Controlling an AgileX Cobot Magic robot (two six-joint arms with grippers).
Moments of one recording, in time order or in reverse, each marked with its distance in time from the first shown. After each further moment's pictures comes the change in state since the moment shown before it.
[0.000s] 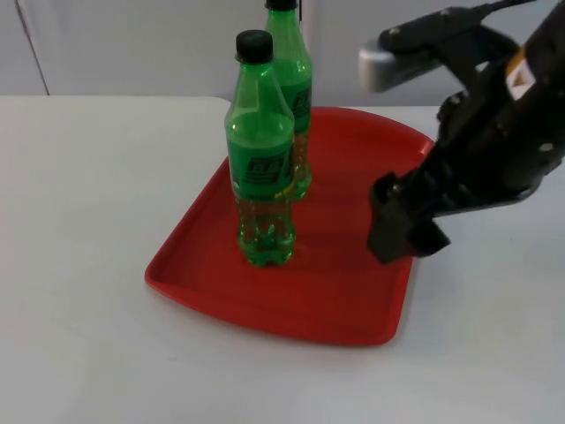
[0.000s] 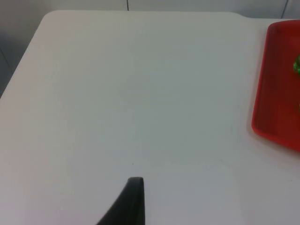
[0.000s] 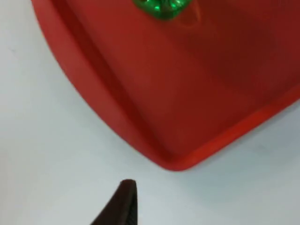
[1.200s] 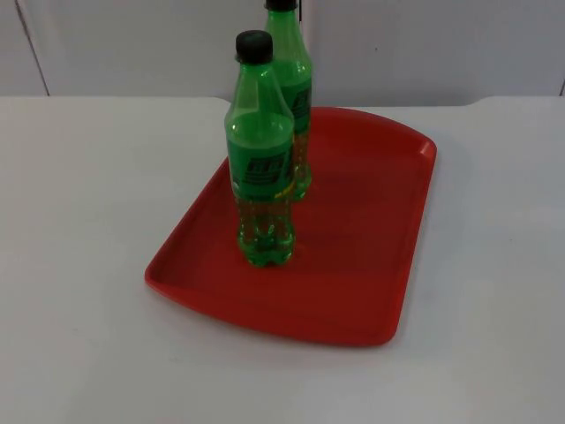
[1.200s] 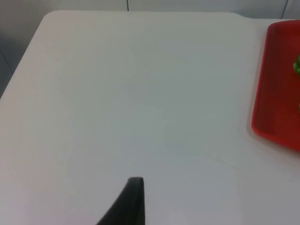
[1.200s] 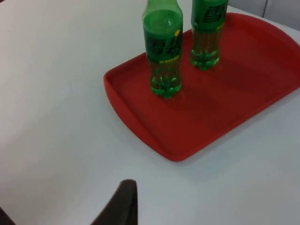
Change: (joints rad) right arm 0.003 -1.119 0.403 0.059 0.180 -0.016; left arm 0.000 0.000 0.000 0.000 0.000 0.000
